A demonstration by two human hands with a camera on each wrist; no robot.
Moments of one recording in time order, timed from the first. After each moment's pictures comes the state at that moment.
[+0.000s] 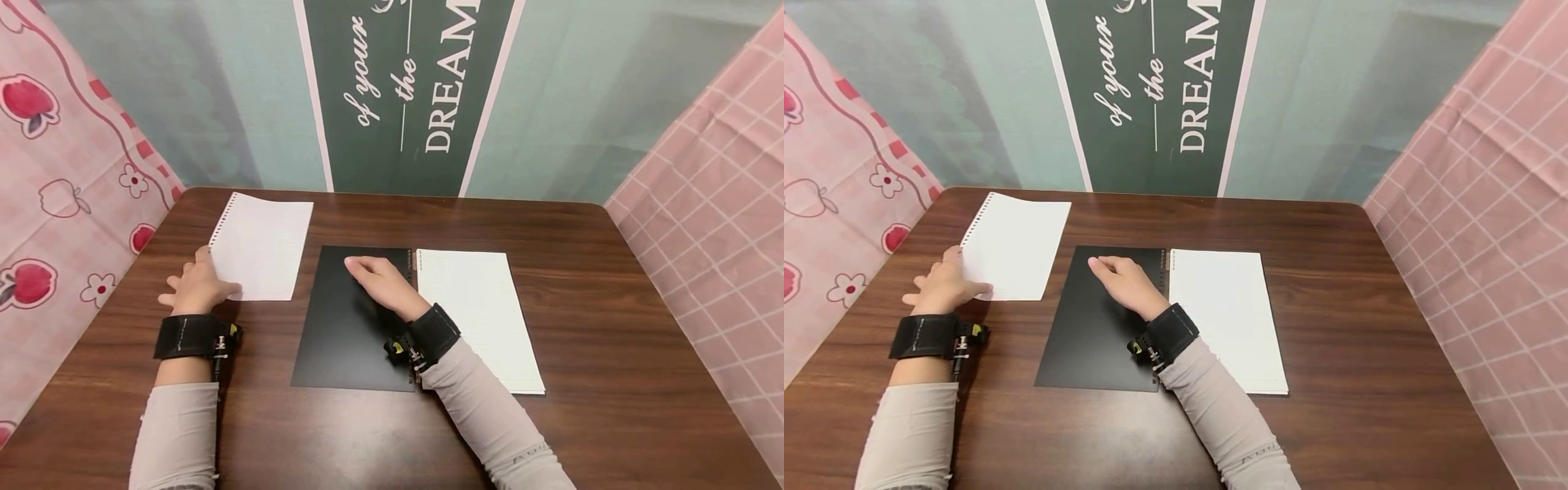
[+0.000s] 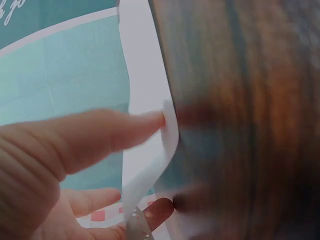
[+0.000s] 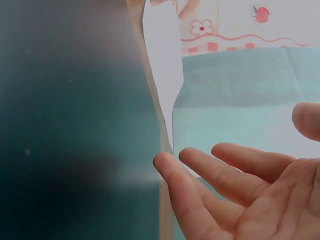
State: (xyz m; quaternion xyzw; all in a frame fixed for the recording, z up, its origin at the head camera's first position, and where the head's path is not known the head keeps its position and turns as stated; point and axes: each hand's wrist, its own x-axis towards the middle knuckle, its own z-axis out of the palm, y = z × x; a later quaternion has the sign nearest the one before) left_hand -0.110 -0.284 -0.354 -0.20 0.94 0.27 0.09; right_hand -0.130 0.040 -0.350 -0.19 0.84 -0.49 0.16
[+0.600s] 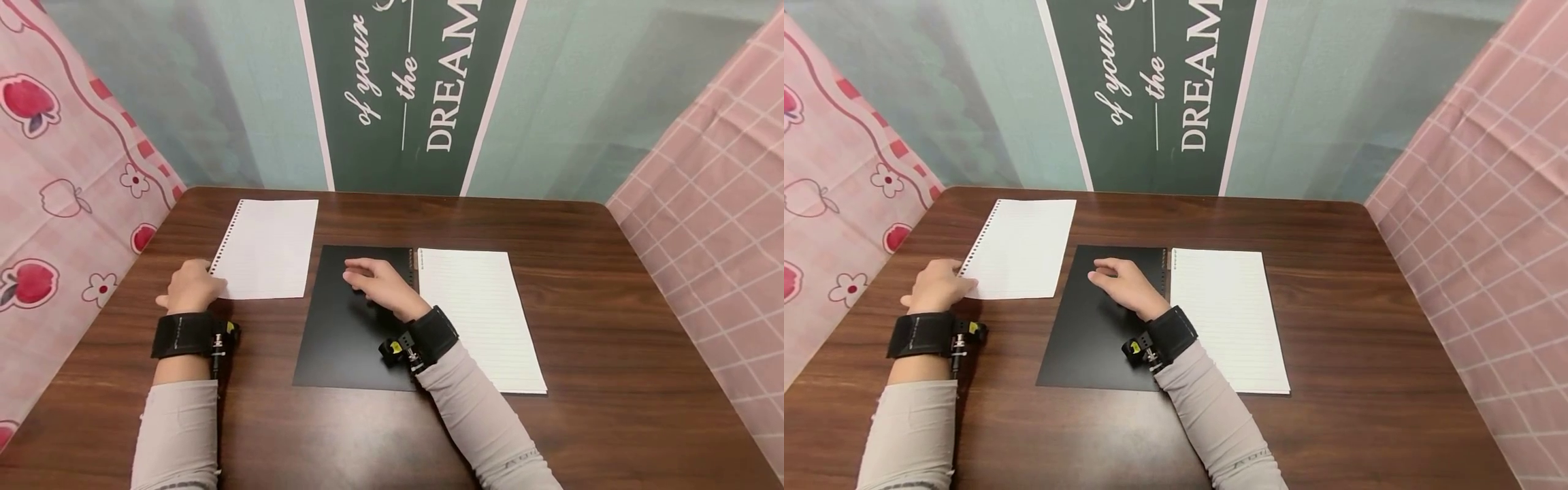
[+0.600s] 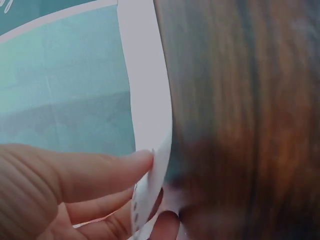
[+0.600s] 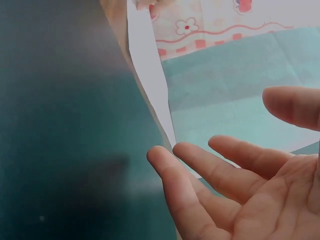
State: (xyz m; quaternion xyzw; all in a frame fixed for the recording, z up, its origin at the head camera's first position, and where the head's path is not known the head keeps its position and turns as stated) left_hand -0.108 -0.294 -0.354 -0.25 0.93 0.27 0.08; right_hand -0.128 0.039 -0.353 -0.16 0.79 -0.55 0.23
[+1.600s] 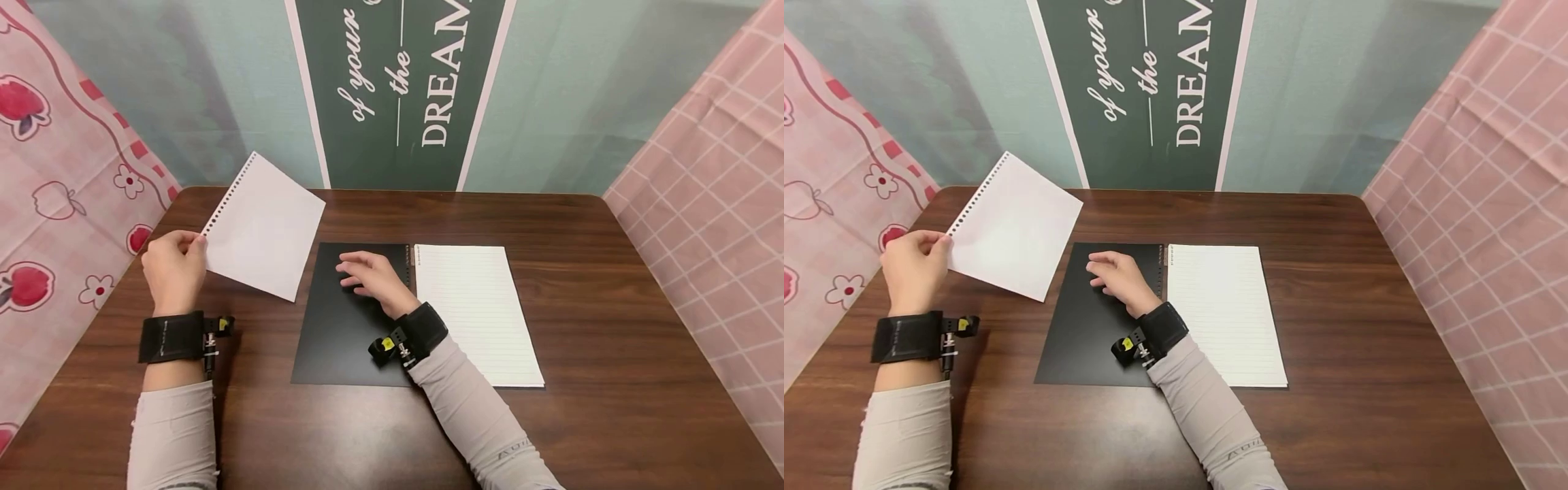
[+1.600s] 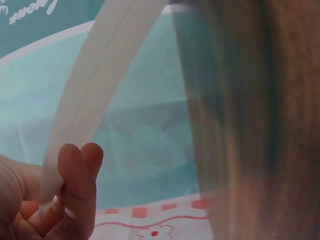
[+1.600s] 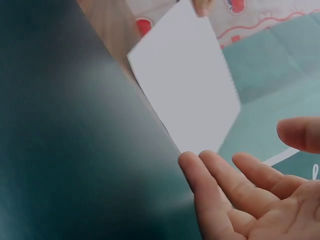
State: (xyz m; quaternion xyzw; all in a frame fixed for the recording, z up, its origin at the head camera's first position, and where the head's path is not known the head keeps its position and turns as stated) left_hand -0.107 -0.274 -0.322 -0.23 0.90 0.32 -0.21; right_hand -0.132 0.033 -0.364 -0.08 0.71 -0.65 0.24
